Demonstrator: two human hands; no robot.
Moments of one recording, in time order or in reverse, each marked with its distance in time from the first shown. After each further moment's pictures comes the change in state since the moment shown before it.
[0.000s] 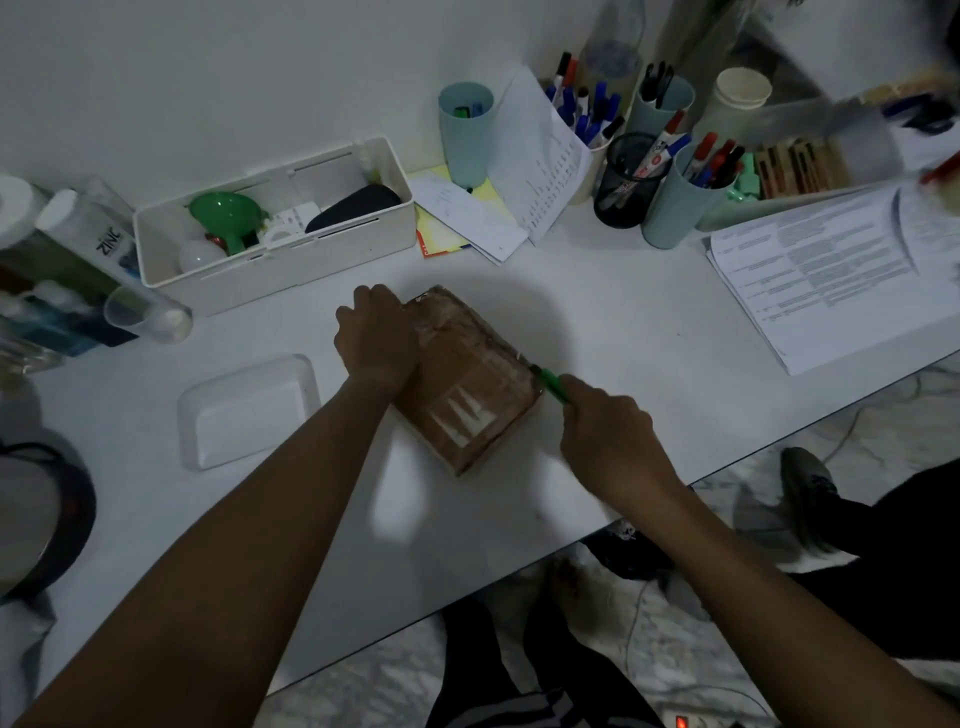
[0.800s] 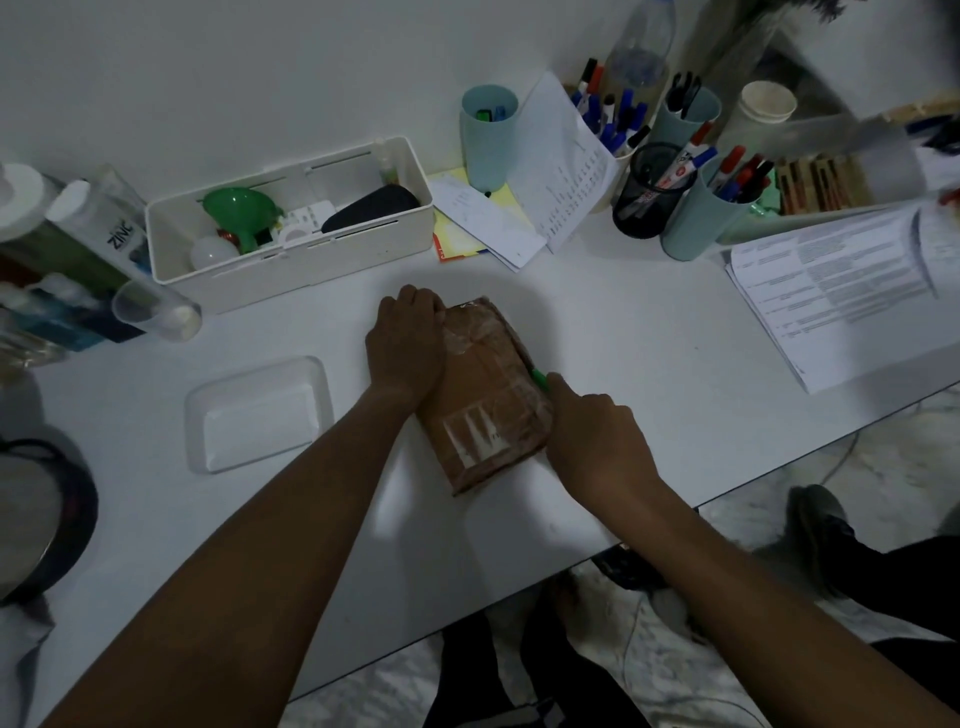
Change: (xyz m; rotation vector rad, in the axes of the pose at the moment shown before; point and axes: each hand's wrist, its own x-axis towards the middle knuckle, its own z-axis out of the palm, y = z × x) left_hand 0.008 -0.014 0.024 -0.081 0.072 0.297; right_hand 0.010 -0.039 0.005 -0.190 -0.028 -0.063
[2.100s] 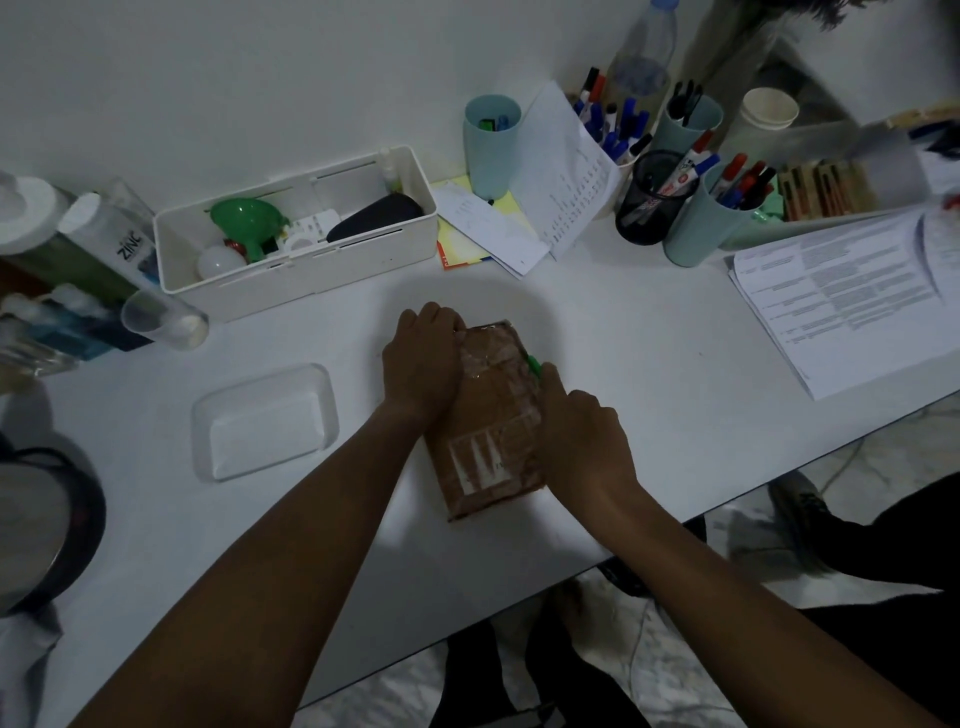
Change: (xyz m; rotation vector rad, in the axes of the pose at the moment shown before) left_hand -0.008 0.011 -0.001 -0.005 -0.078 0.058; right_hand 0.010 -0.011 0.014 0.070 0.020 0.000
